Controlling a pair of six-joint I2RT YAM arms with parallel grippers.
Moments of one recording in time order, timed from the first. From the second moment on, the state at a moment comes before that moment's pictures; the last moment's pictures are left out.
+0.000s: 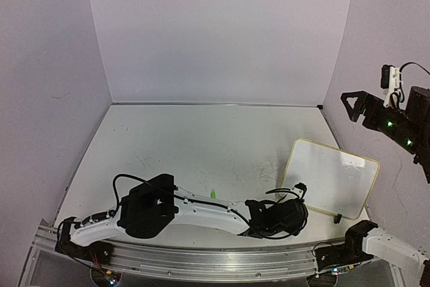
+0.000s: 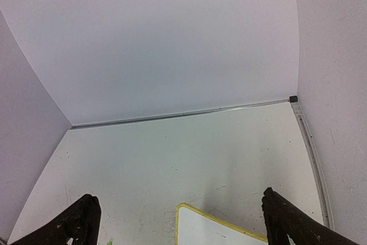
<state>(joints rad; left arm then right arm) -1.47 2.63 2.12 -0.15 -0.33 -0.70 0.33 0.69 1.14 -0.66 0.08 0.32</state>
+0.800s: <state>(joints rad) -1.46 2.72 2.25 -0.17 -0.54 -0.46 0.33 0.70 1.14 -0.66 0.11 0.33</state>
